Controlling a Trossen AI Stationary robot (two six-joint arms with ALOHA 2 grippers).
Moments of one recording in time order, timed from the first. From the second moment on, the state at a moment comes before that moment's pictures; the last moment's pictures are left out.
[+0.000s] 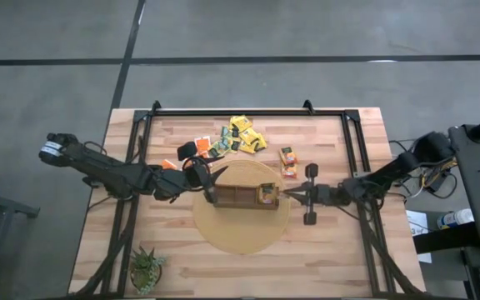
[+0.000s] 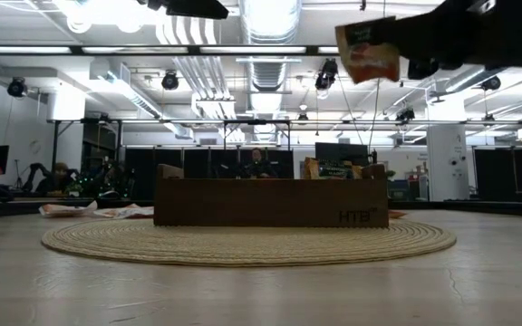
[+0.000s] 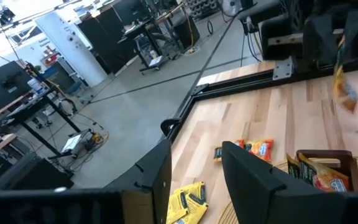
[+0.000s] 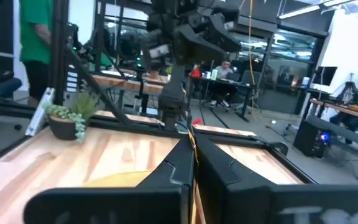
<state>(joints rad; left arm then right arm) -0.29 1.19 0.86 0.15 -0.82 0.29 0.38 1.29 0.20 1.23 0.44 -0.20</state>
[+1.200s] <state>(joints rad) -0.29 1.19 0.86 0.15 -0.82 0.29 0.17 1.81 0.24 1.53 0.29 0.02</state>
